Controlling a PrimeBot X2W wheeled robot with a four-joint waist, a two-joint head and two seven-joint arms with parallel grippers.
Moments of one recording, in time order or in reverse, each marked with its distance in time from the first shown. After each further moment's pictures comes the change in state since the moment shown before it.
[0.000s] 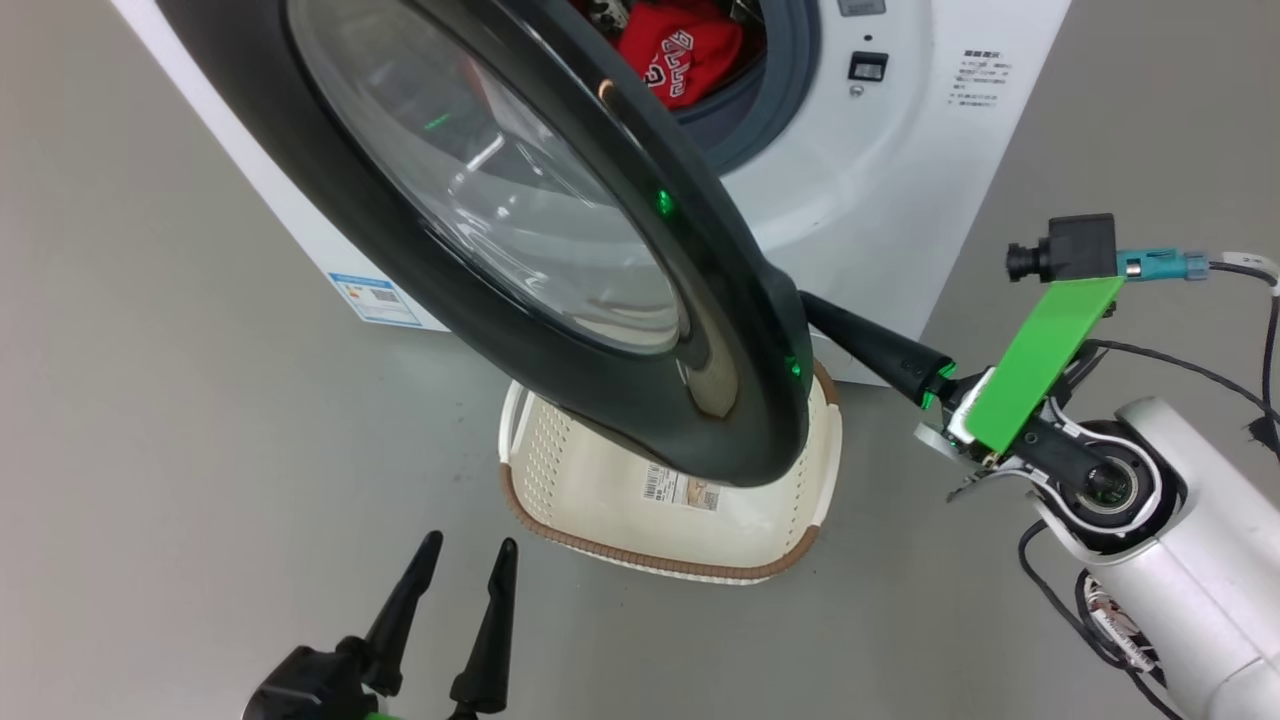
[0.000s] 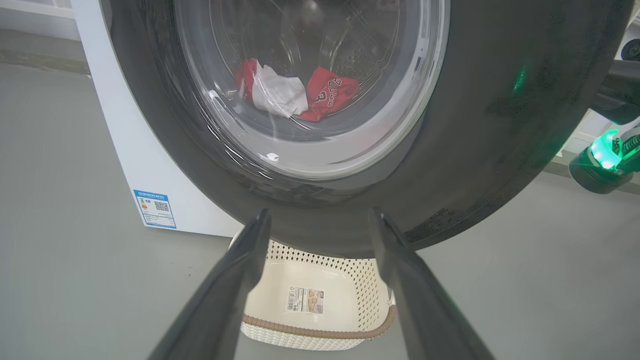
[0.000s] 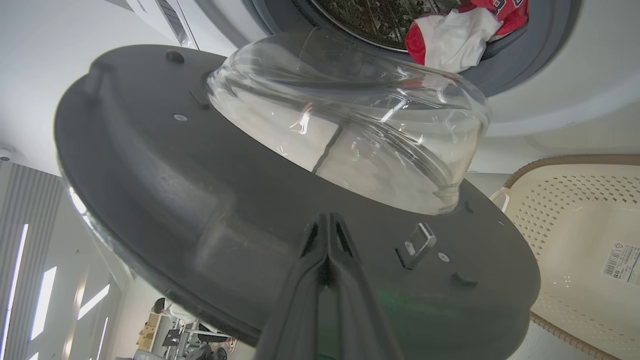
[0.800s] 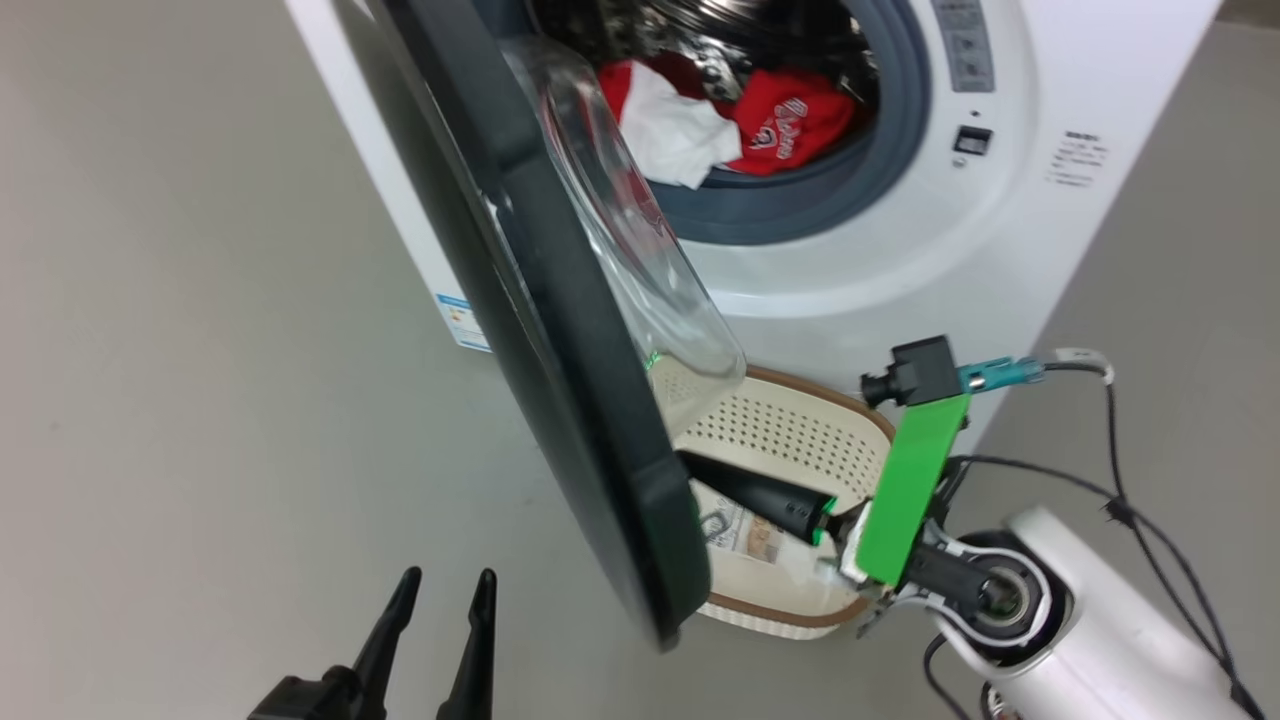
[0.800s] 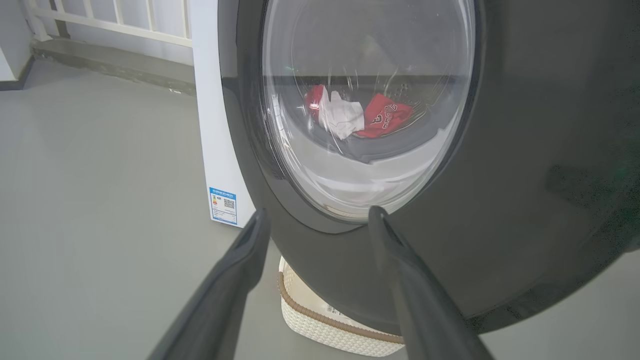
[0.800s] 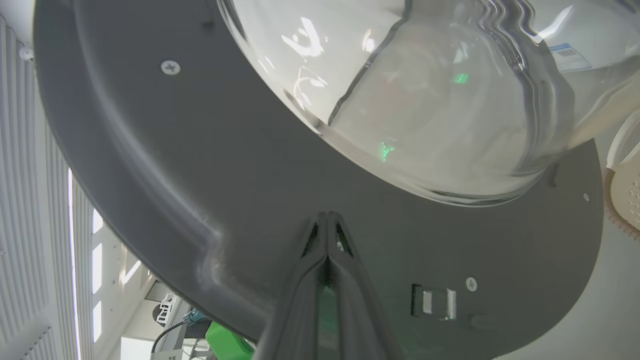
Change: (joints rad) left arm 0.045 0.000 0.018 0.012 -0.005 0.038 0.000; right arm 0.141 0.128 0.033 -0.048 -0.081 -0.001 0.119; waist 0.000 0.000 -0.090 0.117
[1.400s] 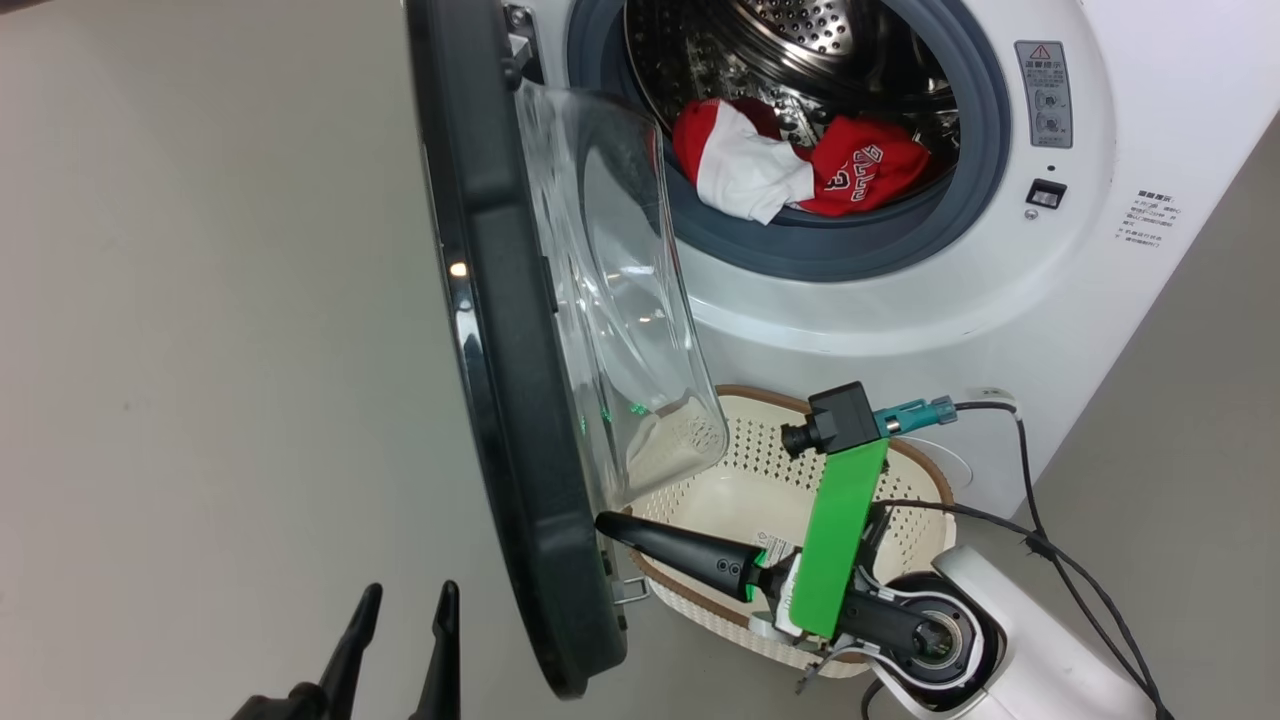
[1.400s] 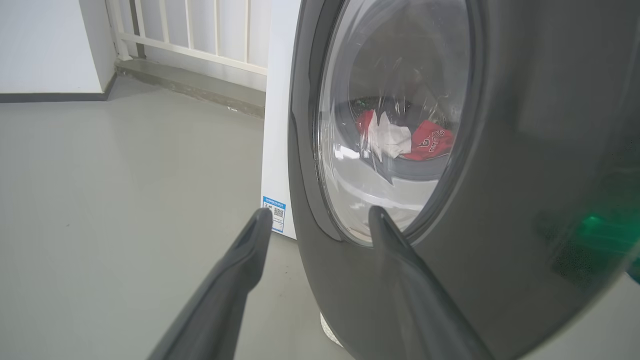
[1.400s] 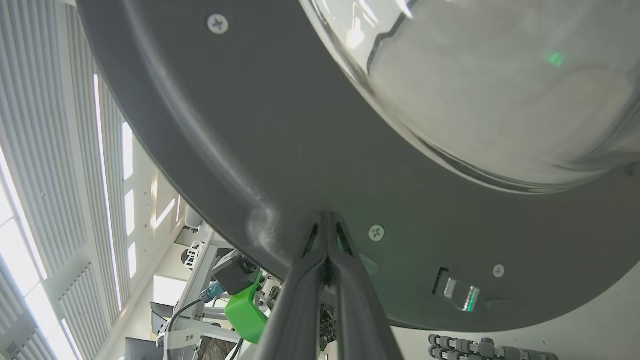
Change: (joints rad) left arm 0.039 0.000 0.049 -0.013 0.012 0.022 0.000; right arm 0.039 0.100 0.041 0.002 -0.018 0.000 0.043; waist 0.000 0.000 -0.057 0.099
